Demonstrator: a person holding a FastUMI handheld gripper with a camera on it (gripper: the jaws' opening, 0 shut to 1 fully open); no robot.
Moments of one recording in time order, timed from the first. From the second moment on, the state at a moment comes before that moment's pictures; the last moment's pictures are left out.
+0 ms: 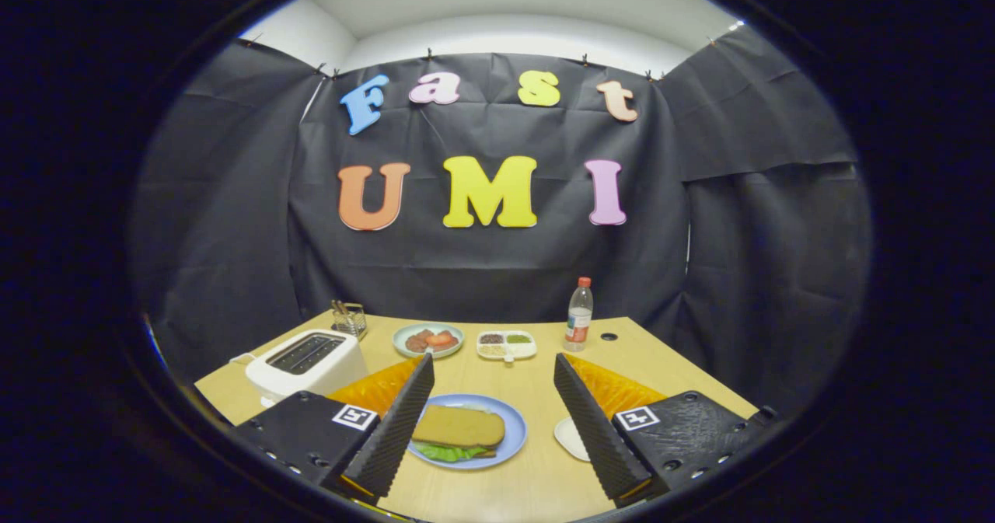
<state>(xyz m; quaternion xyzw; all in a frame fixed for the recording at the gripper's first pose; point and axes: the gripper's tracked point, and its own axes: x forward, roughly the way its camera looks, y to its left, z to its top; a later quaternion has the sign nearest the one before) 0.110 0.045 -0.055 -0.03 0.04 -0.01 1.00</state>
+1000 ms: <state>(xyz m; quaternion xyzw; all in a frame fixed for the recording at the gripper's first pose) 0.026 0.032 -0.023 -0.02 0.01 -0.03 1.00</state>
